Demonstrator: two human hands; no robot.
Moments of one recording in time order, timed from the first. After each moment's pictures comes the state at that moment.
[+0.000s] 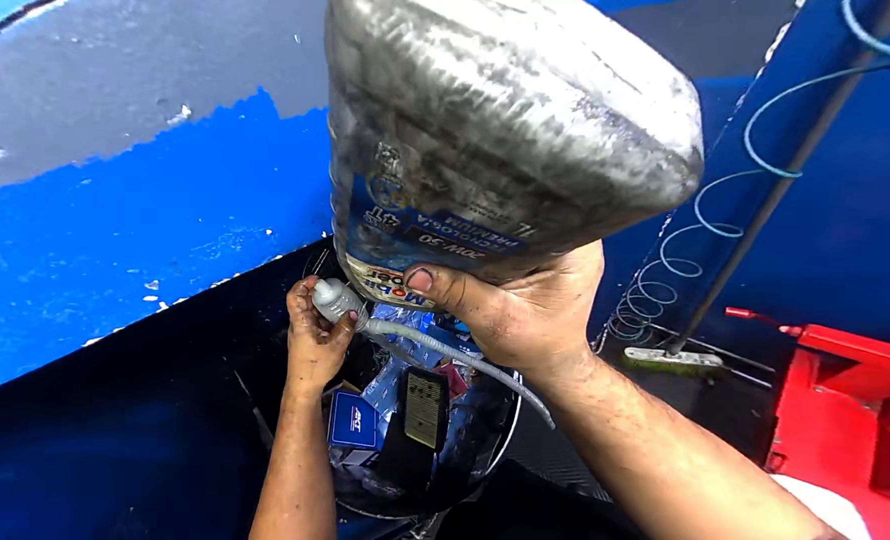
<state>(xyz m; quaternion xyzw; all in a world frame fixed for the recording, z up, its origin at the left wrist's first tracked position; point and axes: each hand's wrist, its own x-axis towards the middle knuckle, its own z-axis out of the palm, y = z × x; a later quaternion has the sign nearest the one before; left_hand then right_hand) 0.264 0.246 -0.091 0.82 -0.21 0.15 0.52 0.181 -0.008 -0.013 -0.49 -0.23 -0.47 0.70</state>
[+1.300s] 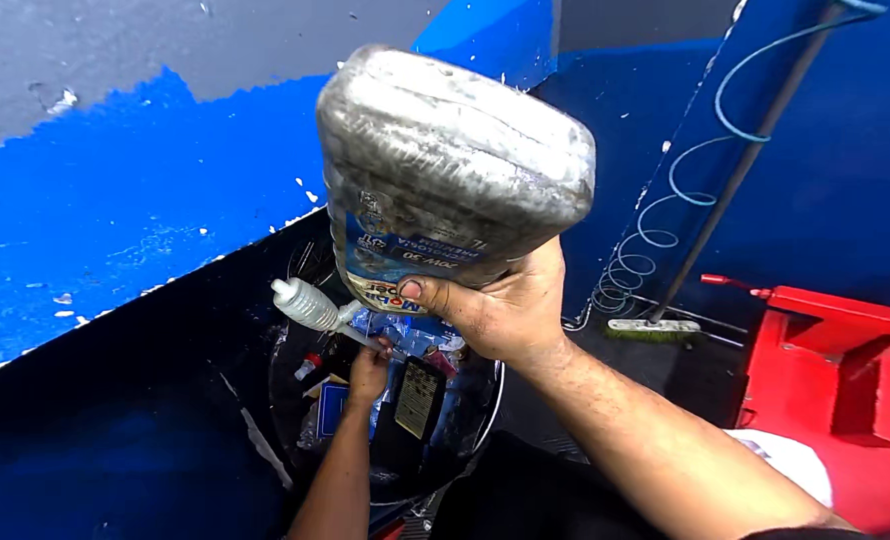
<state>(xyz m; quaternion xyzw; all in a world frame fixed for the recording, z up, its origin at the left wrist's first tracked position) 0.261 0.234 -0.281 0.91 -0.06 -0.08 0.41 0.174 -0.030 -0.052 -0.54 -0.19 -0.44 0.69</state>
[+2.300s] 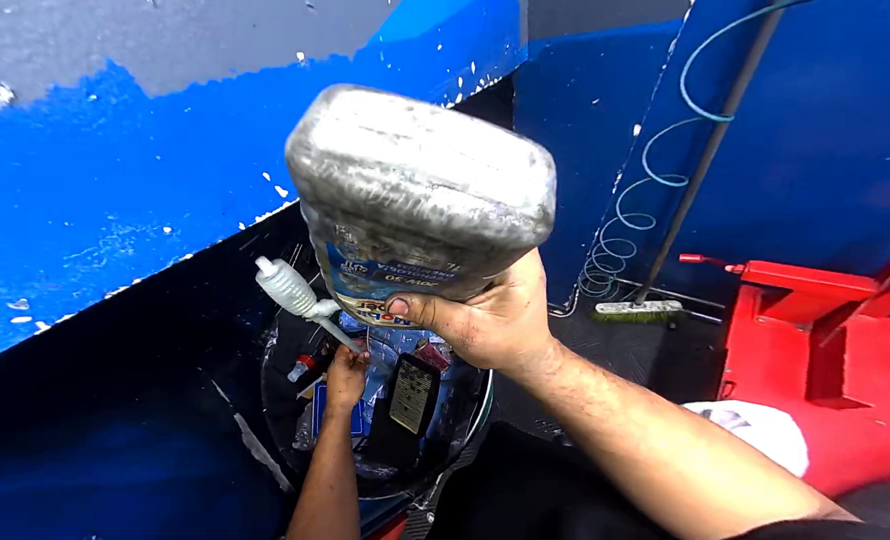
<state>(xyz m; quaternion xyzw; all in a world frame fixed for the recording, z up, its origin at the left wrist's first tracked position) 0.254 0.258 -0.274 0.89 -0.01 -0.07 0.45 0.154 -0.032 -0.067 -0.56 -0.18 -0.42 0.69</state>
